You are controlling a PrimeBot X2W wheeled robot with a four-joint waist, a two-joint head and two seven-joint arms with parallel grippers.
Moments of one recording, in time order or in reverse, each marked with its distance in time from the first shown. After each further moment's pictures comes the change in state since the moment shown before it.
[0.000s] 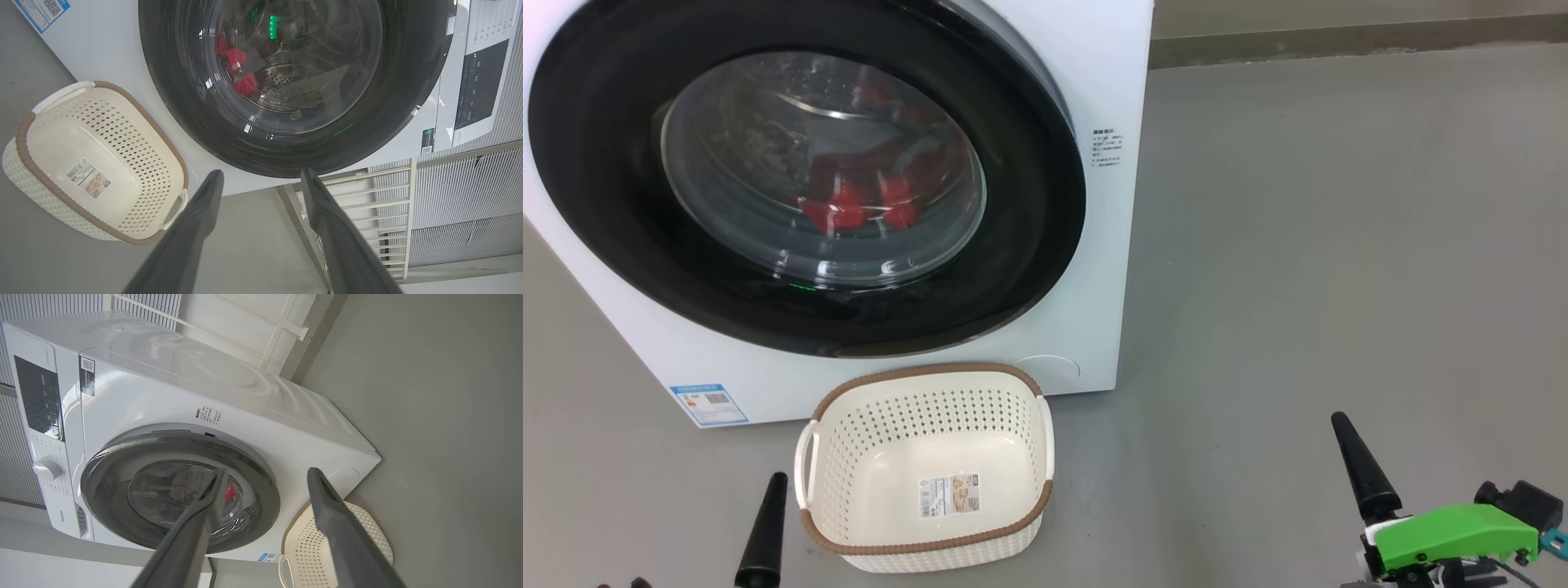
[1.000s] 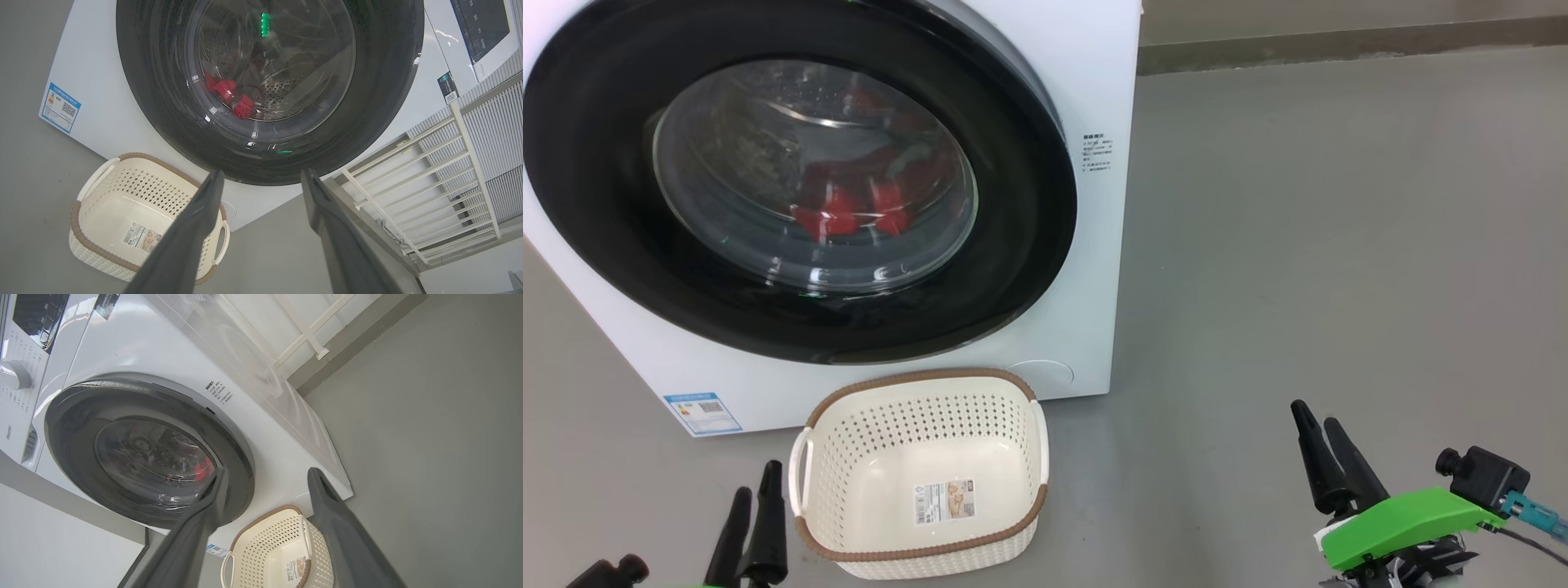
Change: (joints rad) left arm 0.001 0.000 0.016 -0.040 0.413 0.000 -0.088; right arm -0.036 -0.009 0.082 -0.006 -0.388 0.000 -0.088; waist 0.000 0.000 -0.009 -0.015
